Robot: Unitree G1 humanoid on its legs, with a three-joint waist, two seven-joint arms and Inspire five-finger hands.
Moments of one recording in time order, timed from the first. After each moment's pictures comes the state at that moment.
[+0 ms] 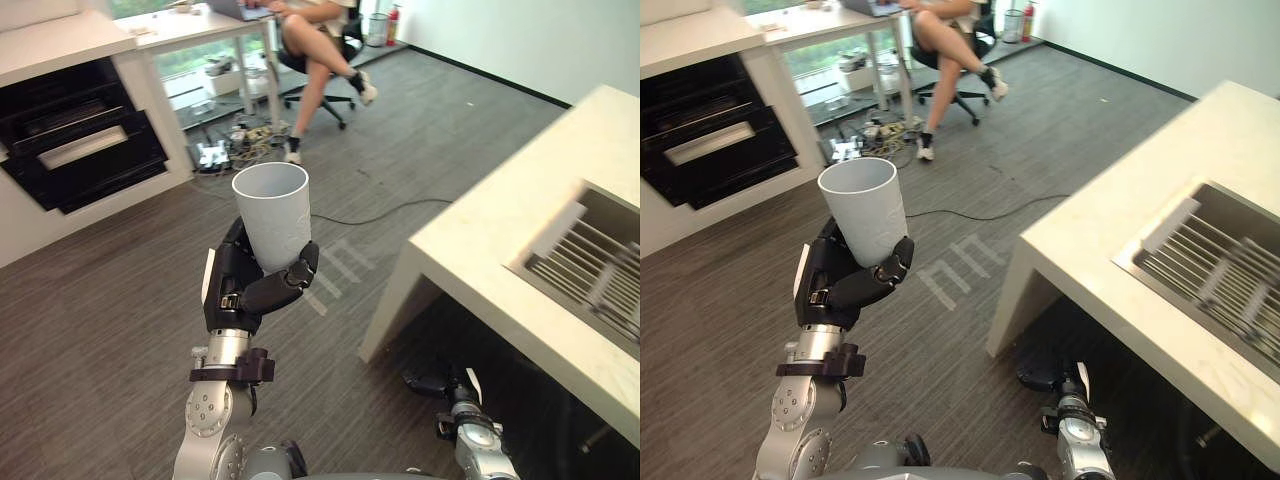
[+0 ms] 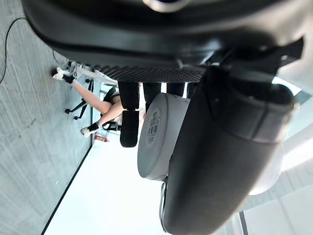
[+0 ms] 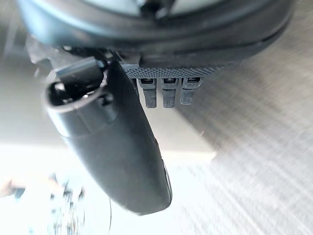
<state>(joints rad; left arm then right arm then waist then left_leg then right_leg) 0.28 0.10 -0.18 -0.44 -0.33 -0.20 0.08 0.04 -0.13 -0.07 0.77 0.07 -0.11 -0.13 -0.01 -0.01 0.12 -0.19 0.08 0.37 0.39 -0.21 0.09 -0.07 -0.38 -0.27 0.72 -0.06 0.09</state>
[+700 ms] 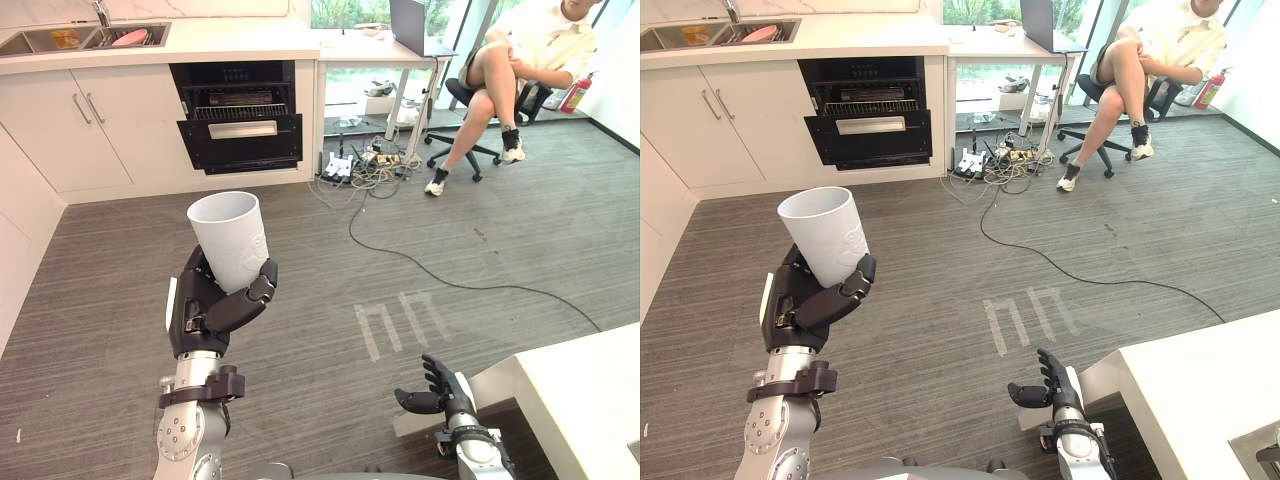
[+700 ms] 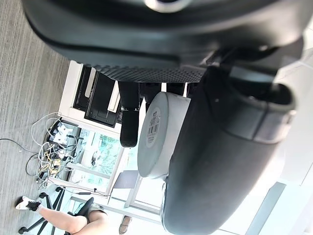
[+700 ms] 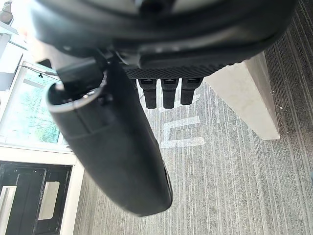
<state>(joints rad) 0.38 0.09 -0.05 -0.38 -0.37 -0.23 0.08 0.16 -0.17 0.01 0.65 -0.04 -0.11 -0.11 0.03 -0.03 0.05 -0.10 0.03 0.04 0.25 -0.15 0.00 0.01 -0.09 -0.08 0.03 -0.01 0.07</state>
